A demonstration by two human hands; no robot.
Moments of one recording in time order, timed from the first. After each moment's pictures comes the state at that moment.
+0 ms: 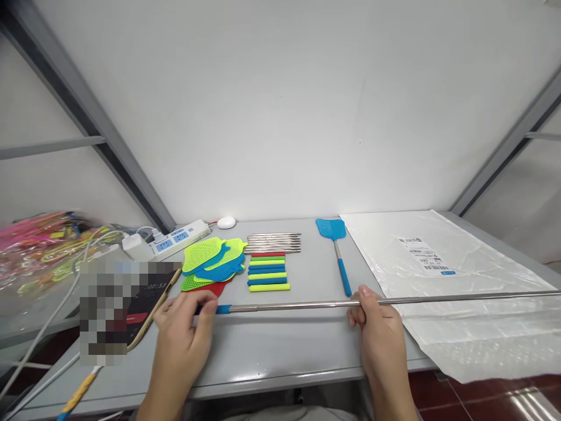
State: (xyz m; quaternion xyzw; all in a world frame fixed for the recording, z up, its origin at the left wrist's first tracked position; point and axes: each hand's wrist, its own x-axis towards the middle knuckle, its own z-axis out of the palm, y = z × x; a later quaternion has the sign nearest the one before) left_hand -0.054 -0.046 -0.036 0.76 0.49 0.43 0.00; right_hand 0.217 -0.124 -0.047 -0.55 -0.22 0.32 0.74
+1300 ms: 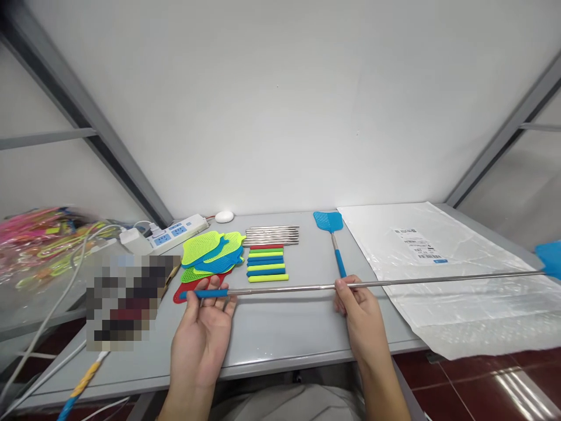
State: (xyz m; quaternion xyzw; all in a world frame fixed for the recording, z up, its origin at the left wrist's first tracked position) left_hand -0.019 -0.048 -0.045 0.11 0.33 0.68 0.65; right_hand 0.216 -0.121 -0.064 -0.50 -0.28 0.37 0.73
